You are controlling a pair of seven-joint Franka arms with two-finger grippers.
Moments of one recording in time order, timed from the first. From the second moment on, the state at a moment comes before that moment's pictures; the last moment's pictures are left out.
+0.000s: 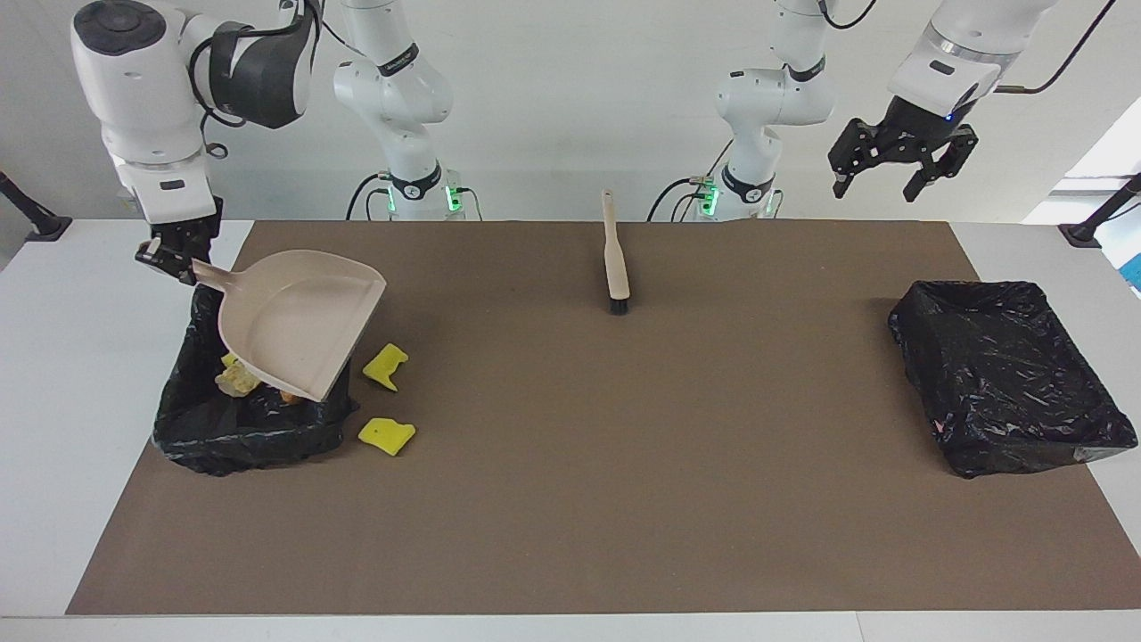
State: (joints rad) left arm -0.13 -0.04 -0.03 -1.43 -0.03 1.38 -0.05; right arm -0.12 -0.03 0.11 -1.79 -0.20 1.81 -0.93
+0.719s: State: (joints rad) left arm -0.13 -0.04 -0.03 -1.43 -0.03 1.38 -0.05; right arm 0.32 0.14 0.11 -1.80 -0.11 1.87 0.05
